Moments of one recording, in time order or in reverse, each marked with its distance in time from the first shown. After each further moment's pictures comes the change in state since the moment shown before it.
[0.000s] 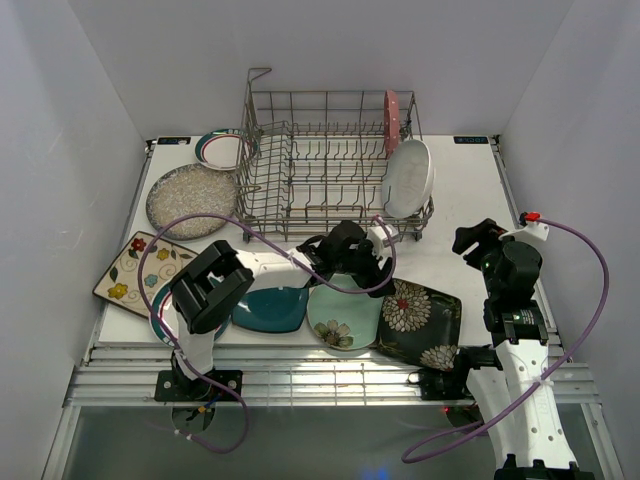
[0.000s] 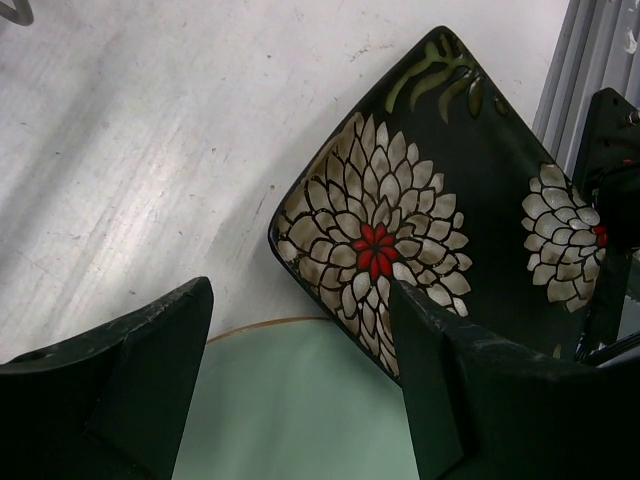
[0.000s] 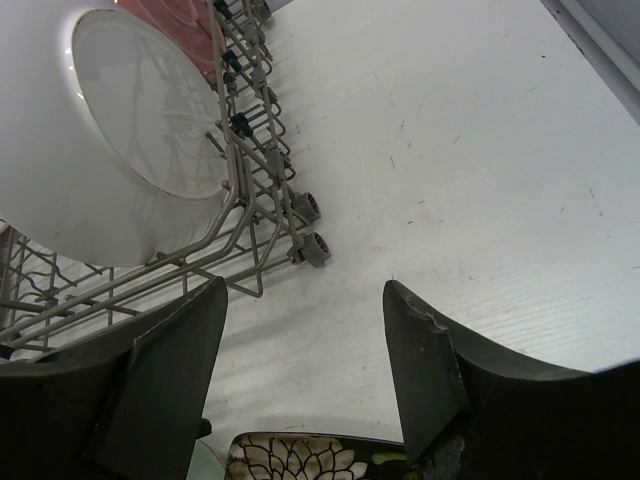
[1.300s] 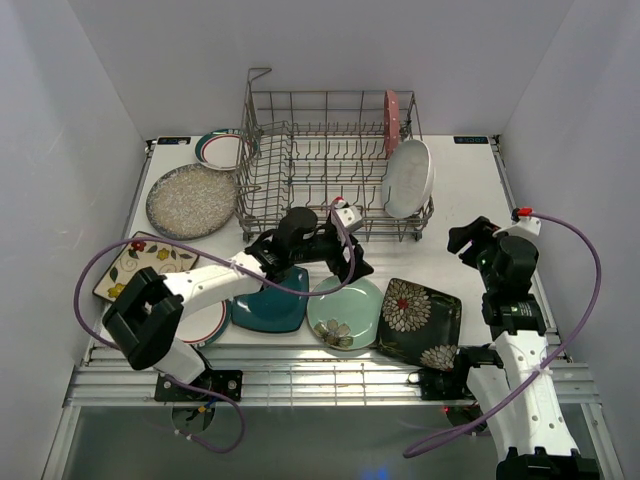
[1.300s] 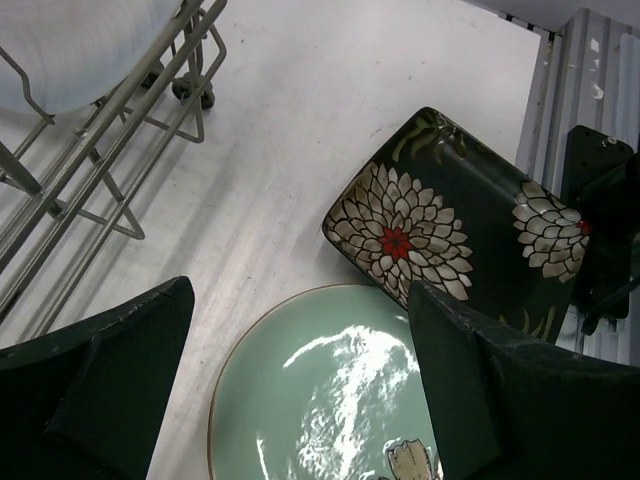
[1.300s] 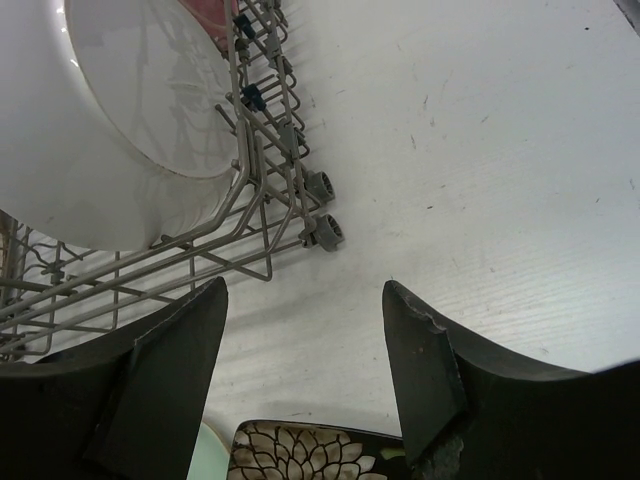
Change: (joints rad) left arm 0.115 -0.402 -0.206 0.045 0.026 0.174; right arm 0.000 0.065 0.000 0.023 -0.066 -0.003
